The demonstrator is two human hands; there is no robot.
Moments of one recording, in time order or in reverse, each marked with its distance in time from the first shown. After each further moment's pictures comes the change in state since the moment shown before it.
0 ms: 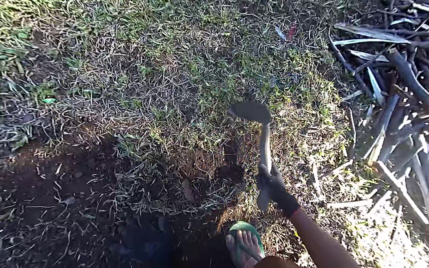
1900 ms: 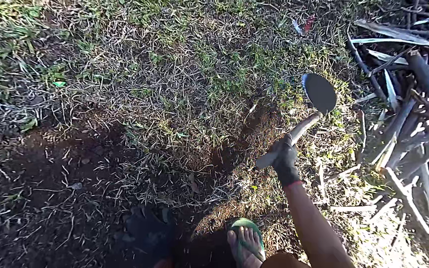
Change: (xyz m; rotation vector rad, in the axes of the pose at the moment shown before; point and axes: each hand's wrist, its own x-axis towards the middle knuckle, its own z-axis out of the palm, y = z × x) left_hand 0.007 0.013 -0.027 0.034 -0.151 -0.033; right_hand 0.064 -0.046 0.031 0.270 0.366 -0.206
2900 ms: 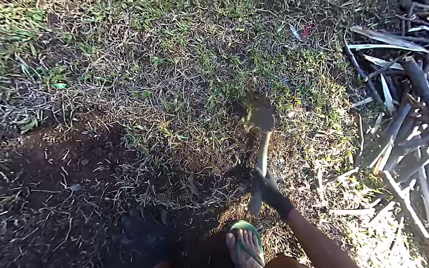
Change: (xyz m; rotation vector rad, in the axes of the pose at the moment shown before) left_hand 0.003 0.008 -0.008 -0.064 -0.011 -0.051; right_hand -0.053 0.051 -0.050 -0.359 -0.351 0.293
